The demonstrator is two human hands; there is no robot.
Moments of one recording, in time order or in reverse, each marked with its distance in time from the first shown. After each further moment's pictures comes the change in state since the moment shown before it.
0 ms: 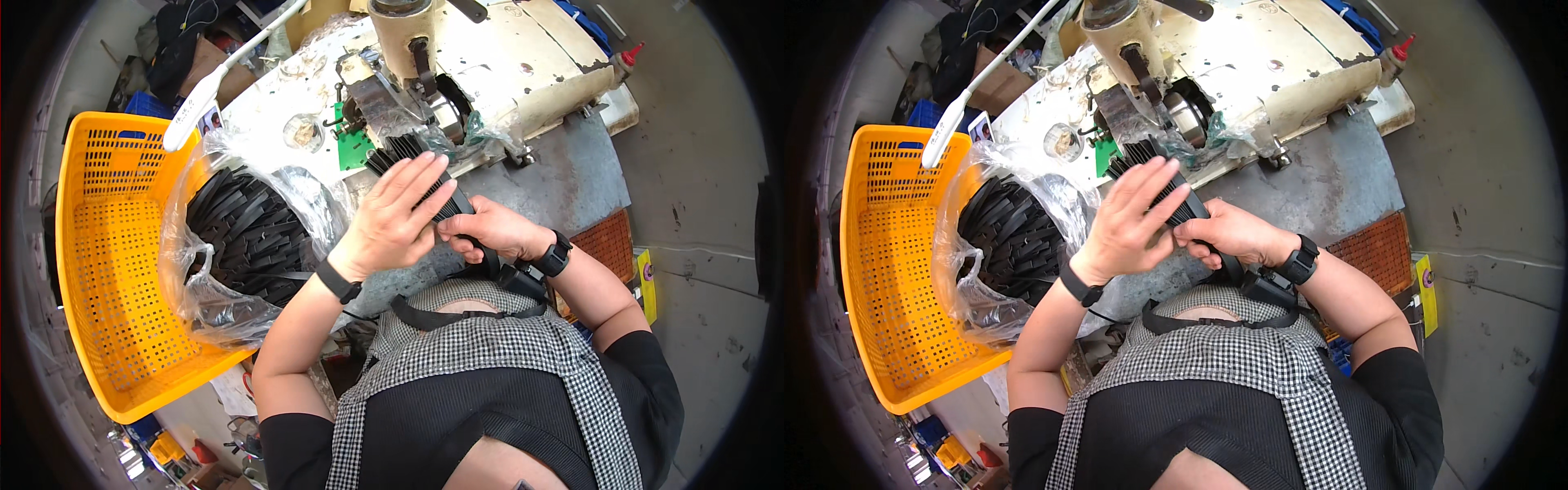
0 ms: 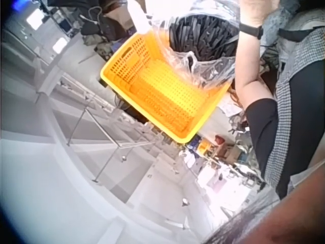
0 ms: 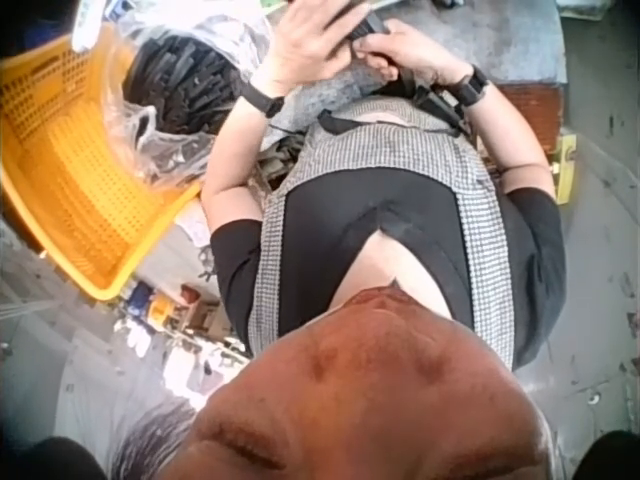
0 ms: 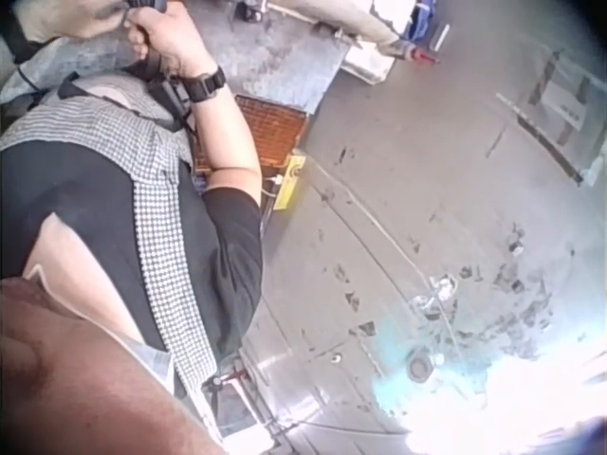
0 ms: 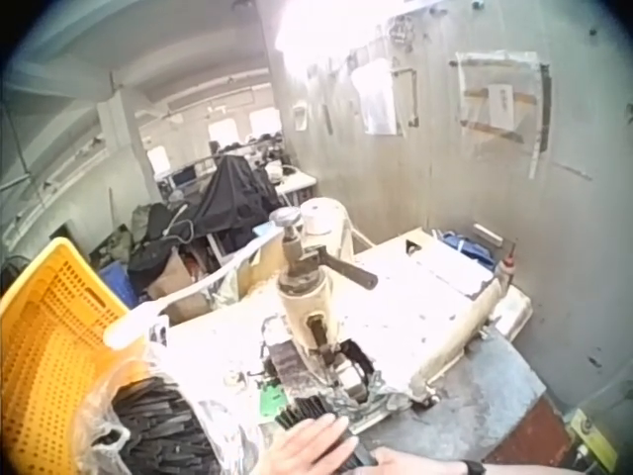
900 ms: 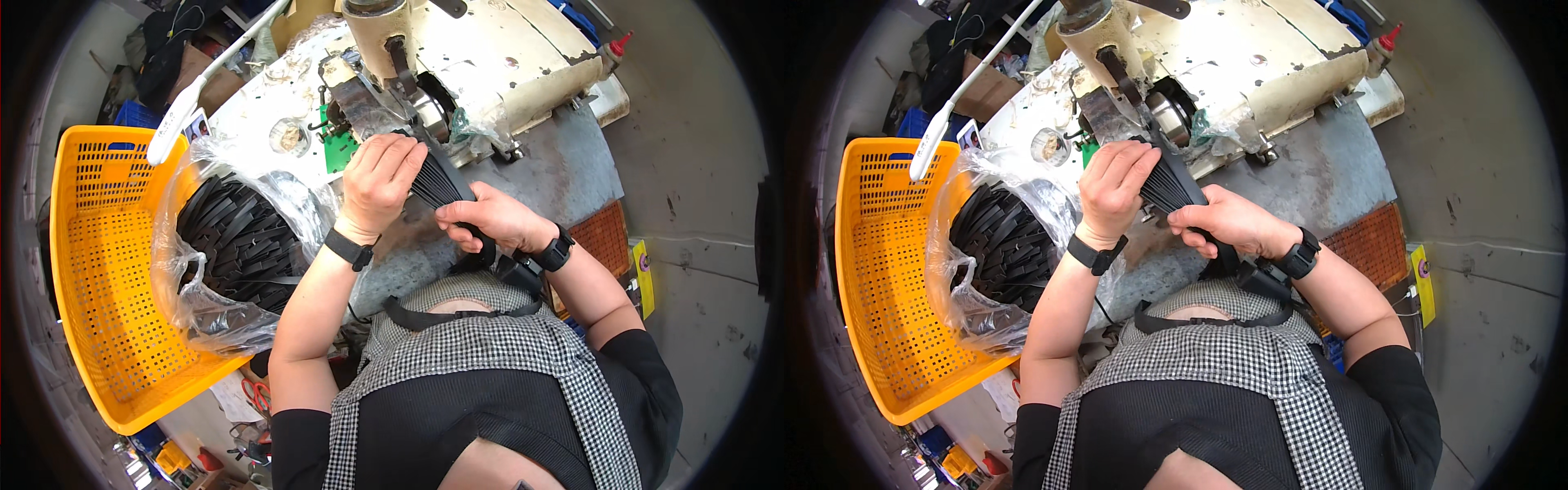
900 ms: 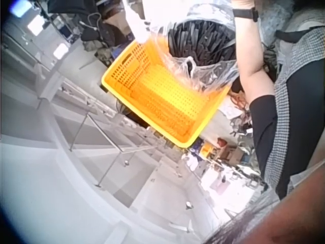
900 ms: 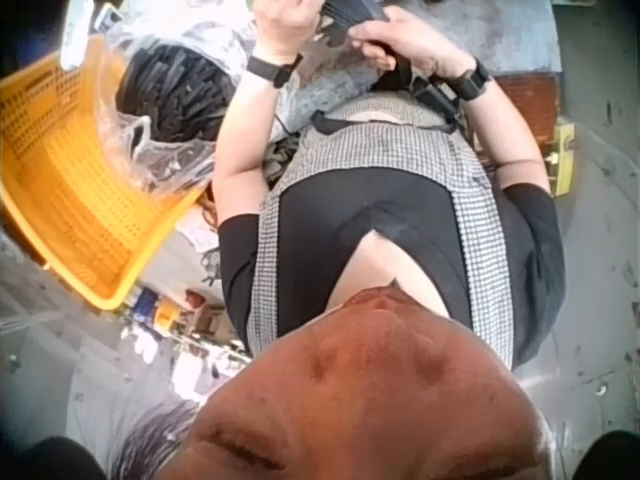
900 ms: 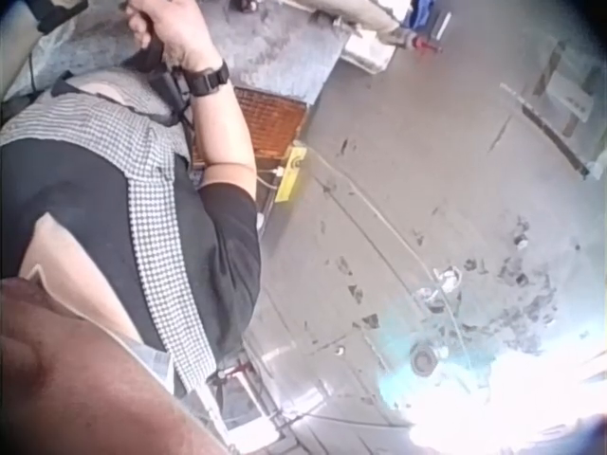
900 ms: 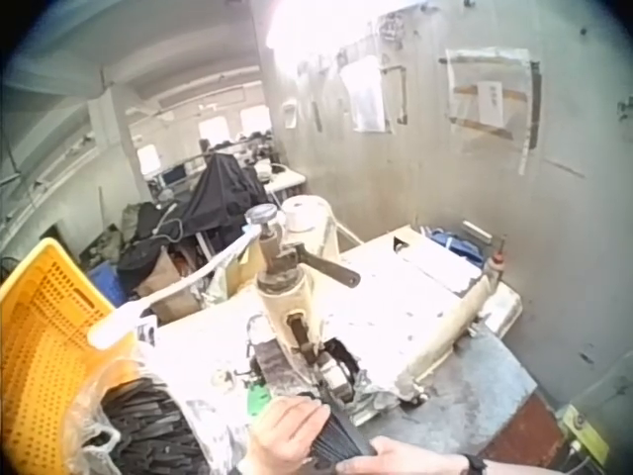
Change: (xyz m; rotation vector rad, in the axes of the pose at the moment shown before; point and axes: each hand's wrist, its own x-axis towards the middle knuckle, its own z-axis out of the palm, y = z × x) left_hand 0.025 -0.033 0.029 0.221 0.338 0.033; right_hand -0.010 -0.010 -0.006 -0.018 0.016 -0.116
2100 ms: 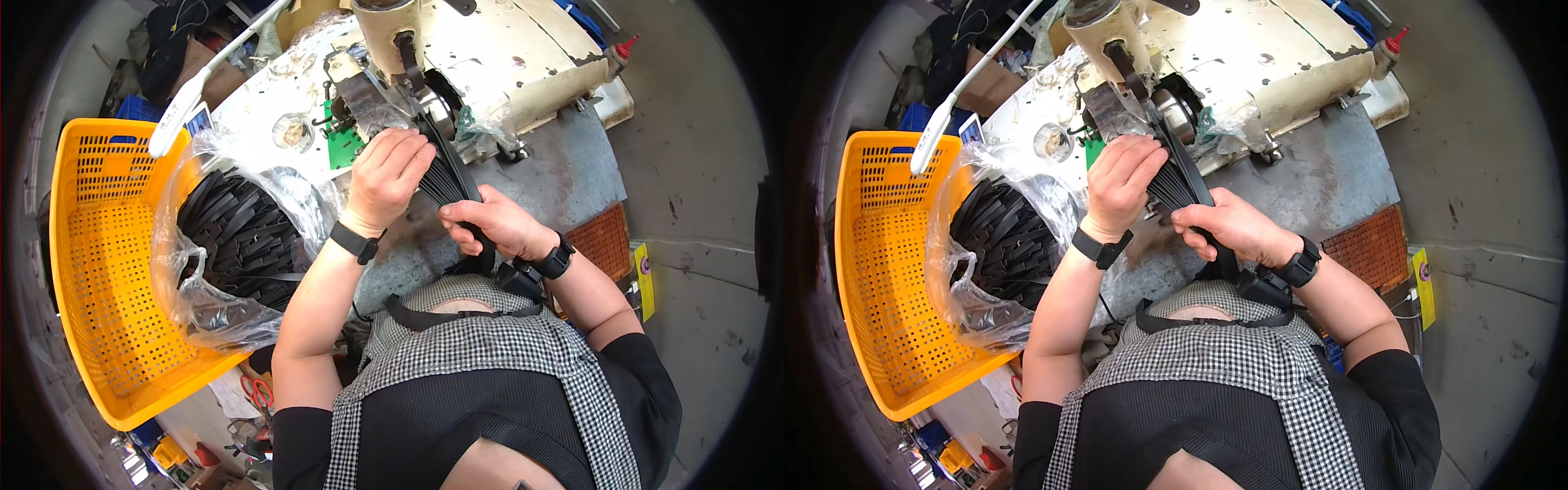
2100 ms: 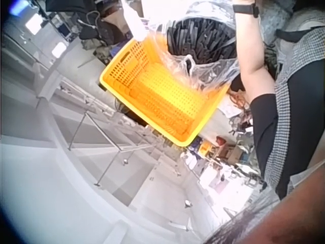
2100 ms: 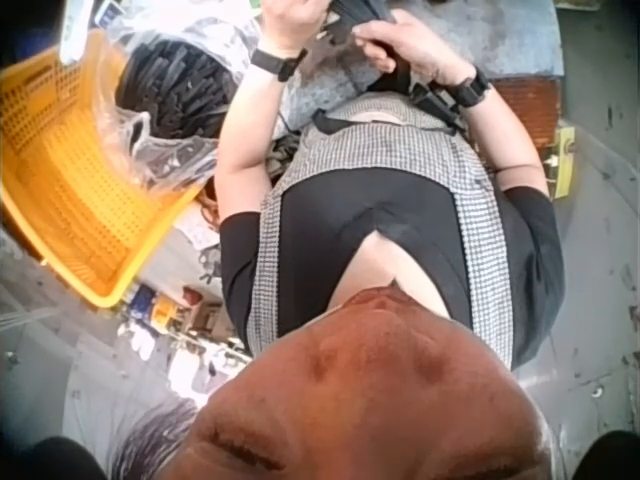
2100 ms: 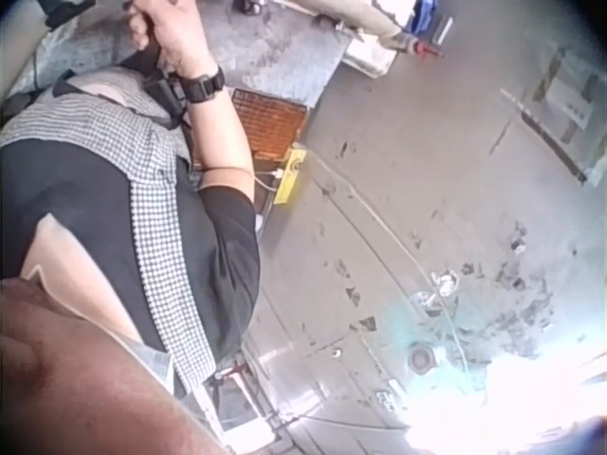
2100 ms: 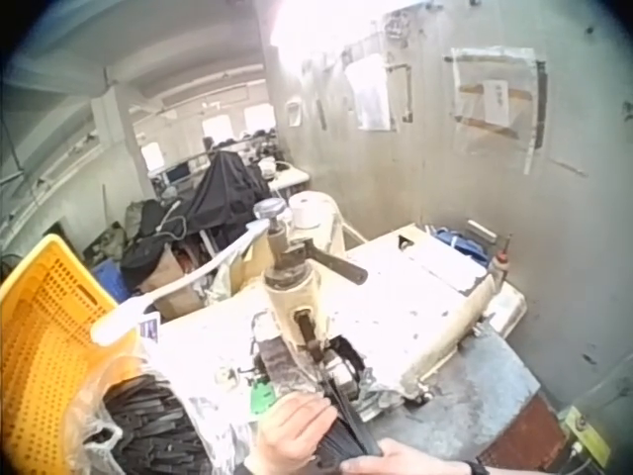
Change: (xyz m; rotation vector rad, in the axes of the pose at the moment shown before) left_hand 0.000 -0.006 0.007 -0.068 0.042 0.061; right_hand 0.000 0.010 0.004 0.104 0.033 -0.046
